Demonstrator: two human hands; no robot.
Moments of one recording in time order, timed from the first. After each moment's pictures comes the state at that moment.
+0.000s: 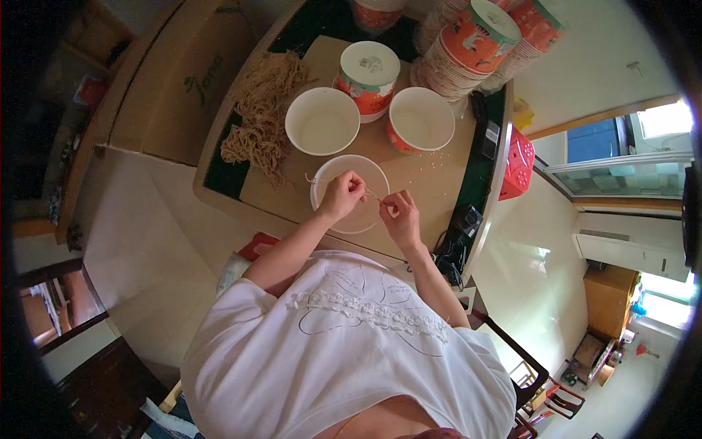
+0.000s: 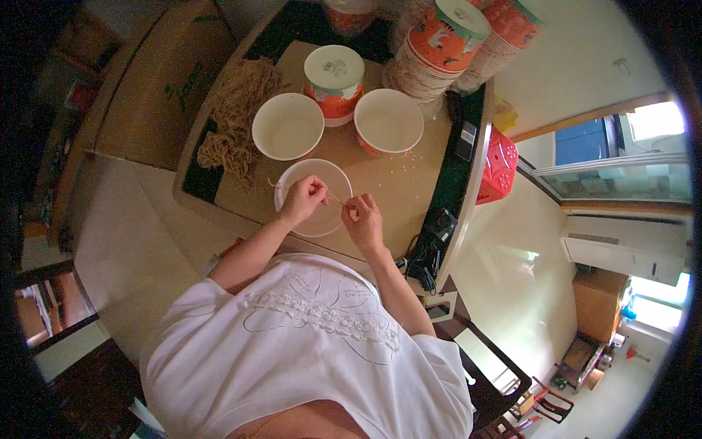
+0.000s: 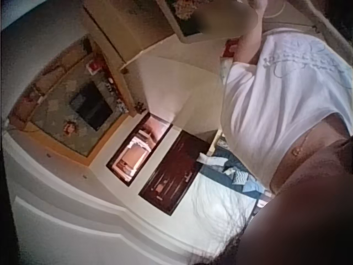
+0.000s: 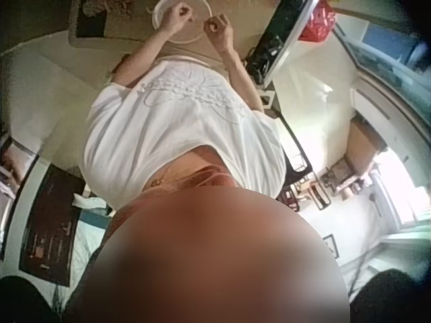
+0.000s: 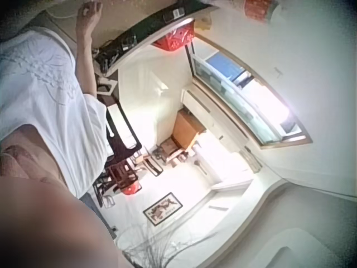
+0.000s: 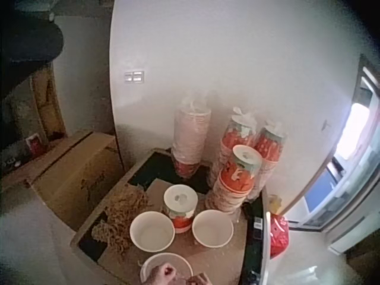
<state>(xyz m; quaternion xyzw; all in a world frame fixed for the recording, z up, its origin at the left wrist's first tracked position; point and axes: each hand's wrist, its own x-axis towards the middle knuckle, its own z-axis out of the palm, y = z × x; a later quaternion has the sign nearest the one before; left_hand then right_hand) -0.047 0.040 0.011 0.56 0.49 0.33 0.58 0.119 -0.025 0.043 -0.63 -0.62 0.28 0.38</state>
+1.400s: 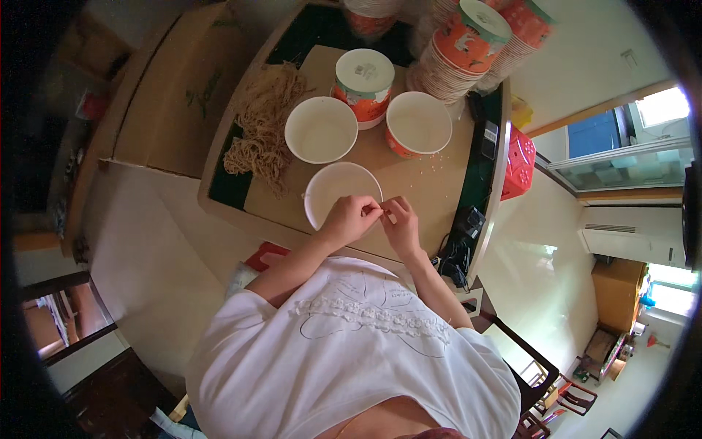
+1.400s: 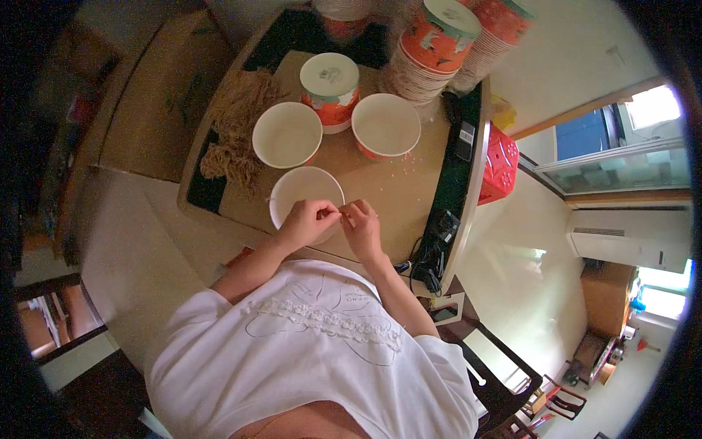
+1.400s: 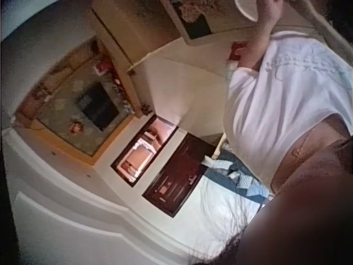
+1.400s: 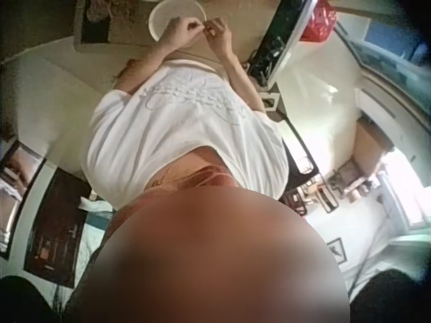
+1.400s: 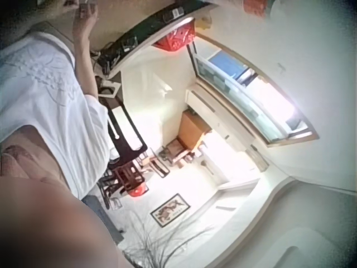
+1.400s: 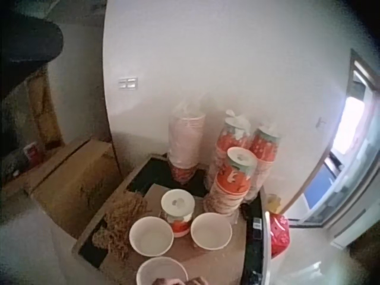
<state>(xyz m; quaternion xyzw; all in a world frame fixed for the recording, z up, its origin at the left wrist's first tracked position) -0.045 0.015 0.096 0.70 0.46 0.25 0.49 0.109 -0.028 0.063 -0.61 -0.62 0.28 0.41</state>
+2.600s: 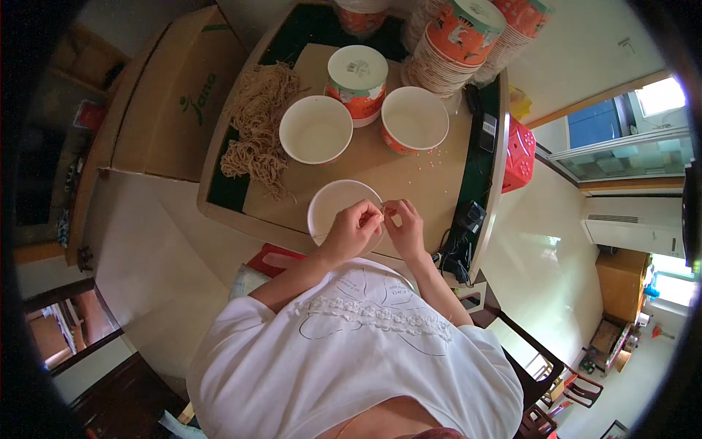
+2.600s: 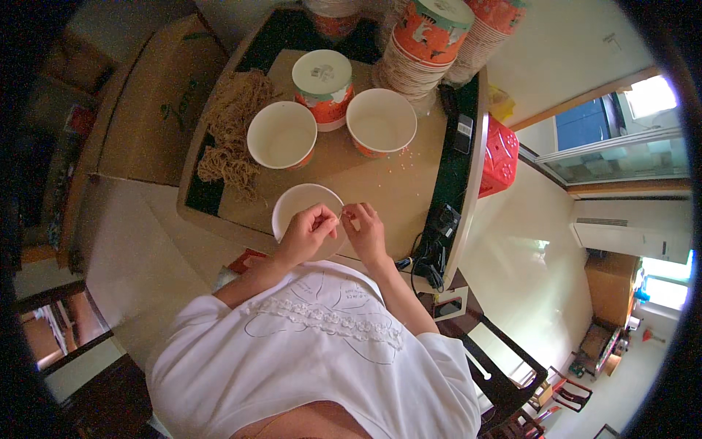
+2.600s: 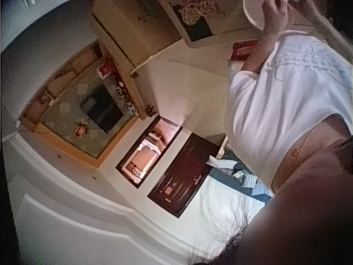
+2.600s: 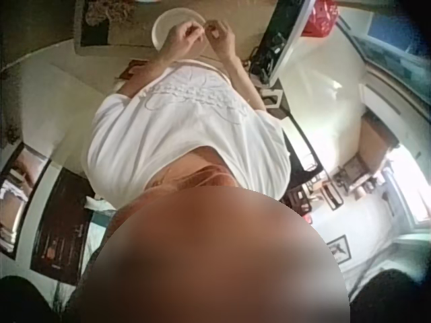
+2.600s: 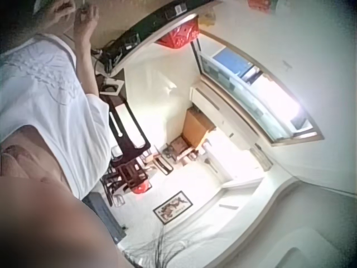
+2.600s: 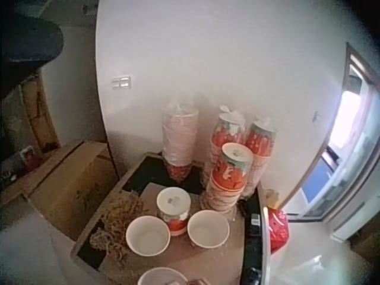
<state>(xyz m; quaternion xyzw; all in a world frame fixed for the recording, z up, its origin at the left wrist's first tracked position) -0.038 -0.006 0.119 0.57 0.44 0.29 0.63 0.115 -0.037 0.070 -0.63 -0.58 0.28 0.43</state>
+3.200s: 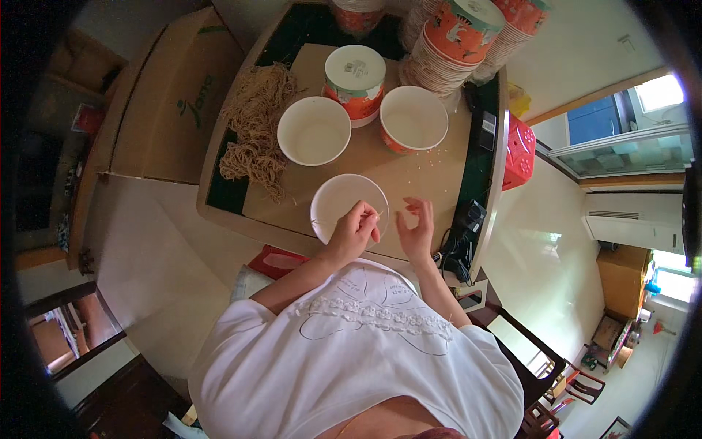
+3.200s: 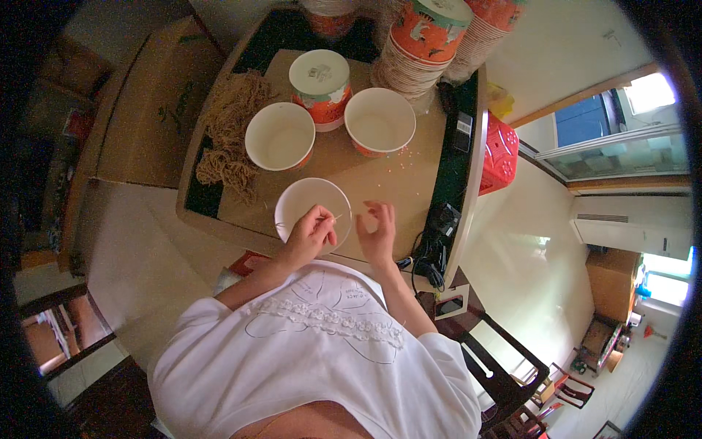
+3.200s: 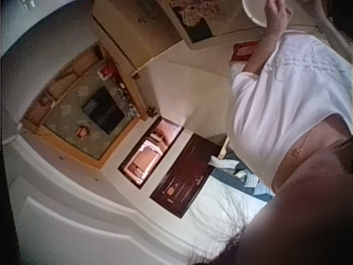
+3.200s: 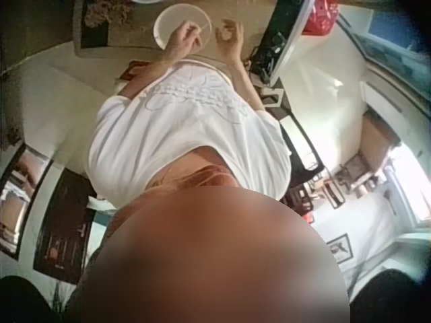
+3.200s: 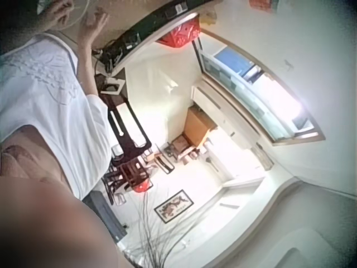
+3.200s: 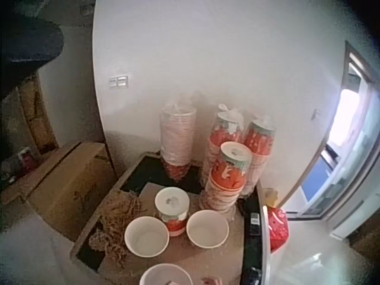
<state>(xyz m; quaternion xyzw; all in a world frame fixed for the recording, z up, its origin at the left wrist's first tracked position) -0.036 -0.012 0.093 0.53 0.44 0.29 0.66 0.134 -0.046 0.044 -0.66 -0.50 0.27 0.50</state>
